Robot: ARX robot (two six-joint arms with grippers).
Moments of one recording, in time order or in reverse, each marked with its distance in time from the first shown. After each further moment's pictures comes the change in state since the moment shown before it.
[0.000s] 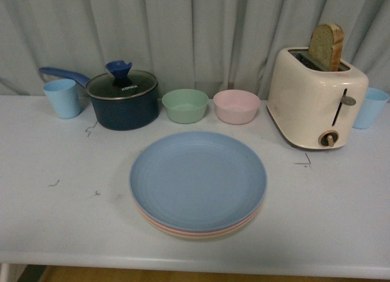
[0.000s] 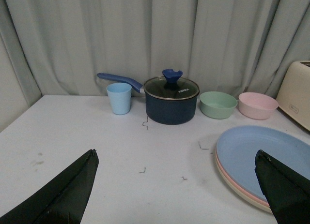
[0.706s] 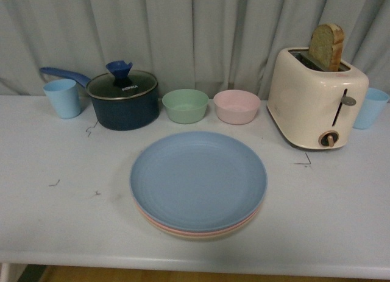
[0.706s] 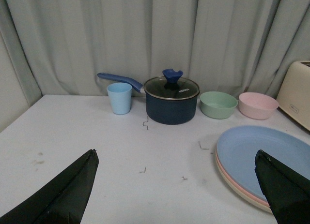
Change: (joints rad) left arm 0.000 0.000 0.000 0.000 0.000 0.000; right arm 0.000 0.000 0.000 0.000 0.000 0.000
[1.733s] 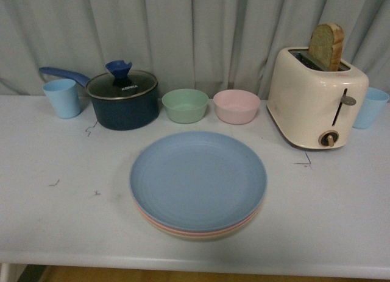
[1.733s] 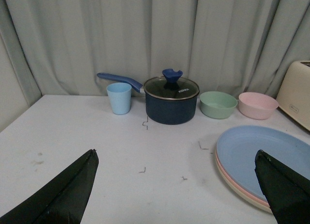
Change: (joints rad) left arm 0.000 0.000 0.000 0.000 0.000 0.000; right arm 0.000 0.269 0.000 0.278 0.003 0.000
